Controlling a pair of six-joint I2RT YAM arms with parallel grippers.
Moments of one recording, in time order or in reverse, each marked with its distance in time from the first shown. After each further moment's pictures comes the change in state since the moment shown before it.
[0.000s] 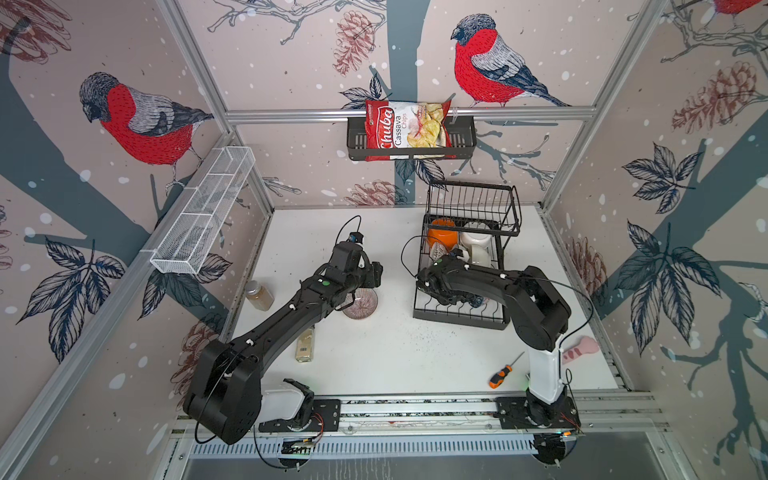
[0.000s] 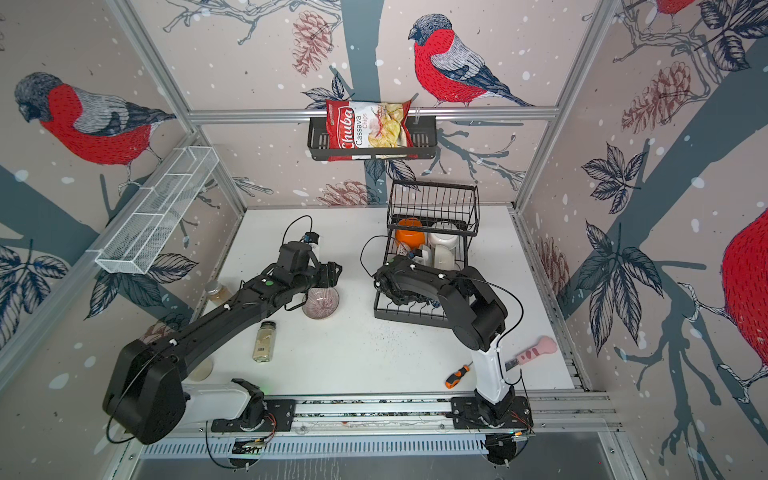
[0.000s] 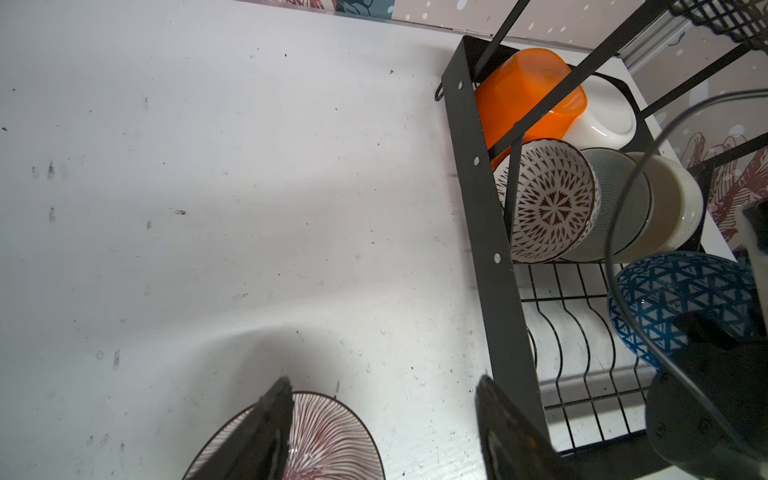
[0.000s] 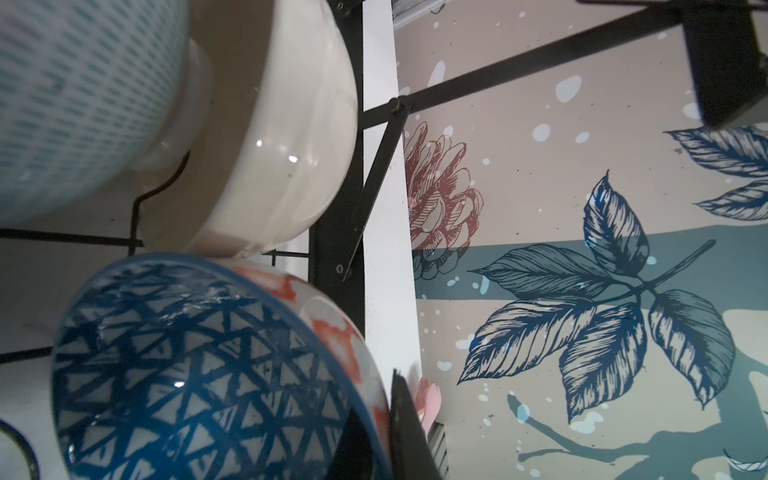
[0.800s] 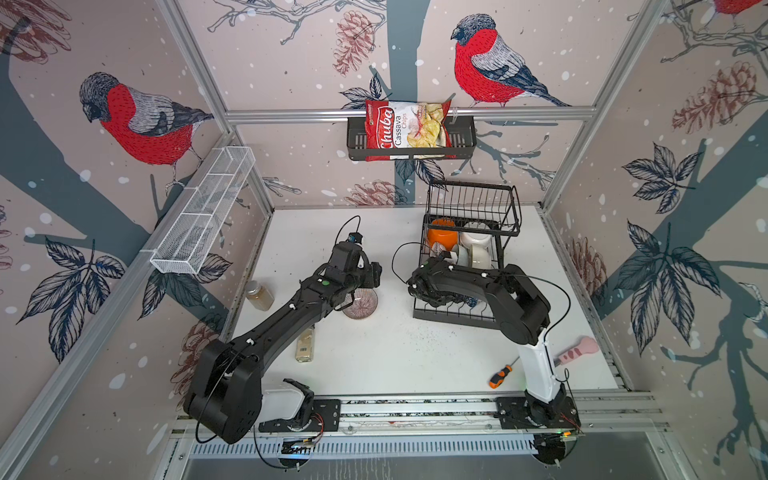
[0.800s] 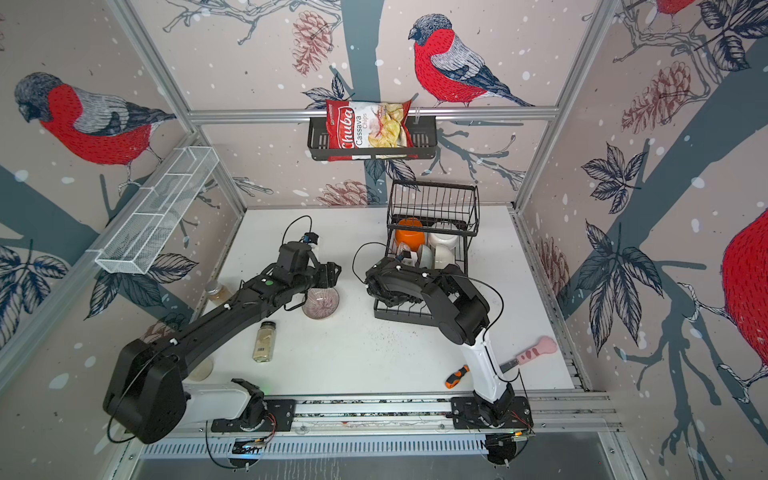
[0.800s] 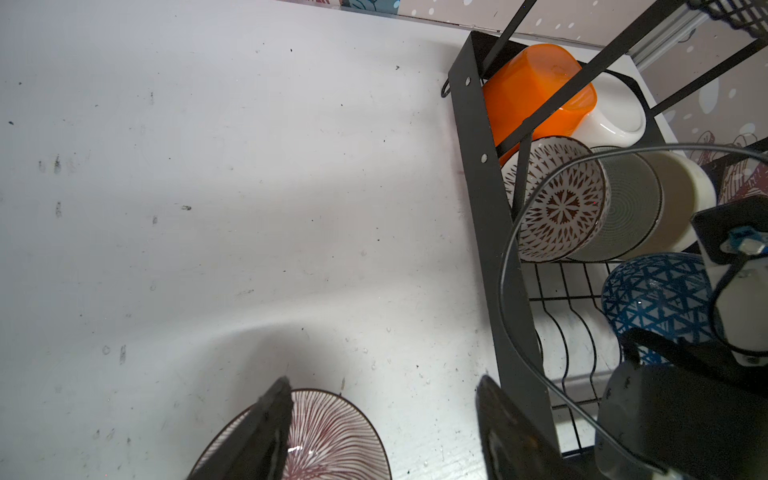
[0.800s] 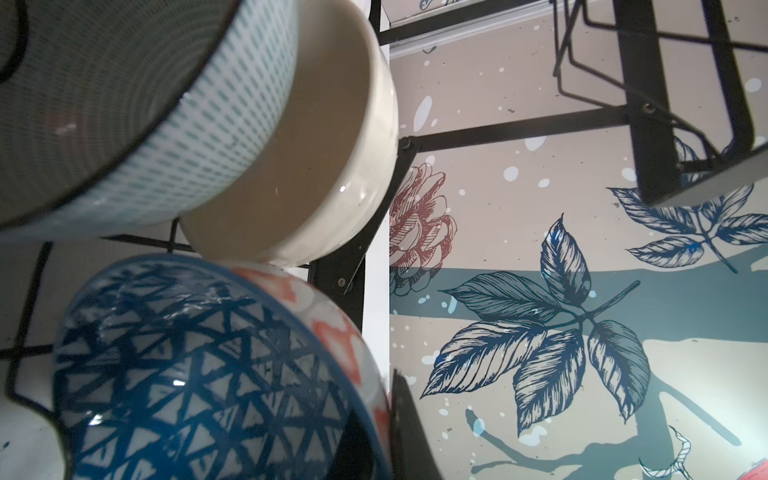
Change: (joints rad) left arm 0.007 0.006 -0.001 -0.005 0.000 0.001; right arm 0.039 0.126 0.103 -0.117 0.048 0.006
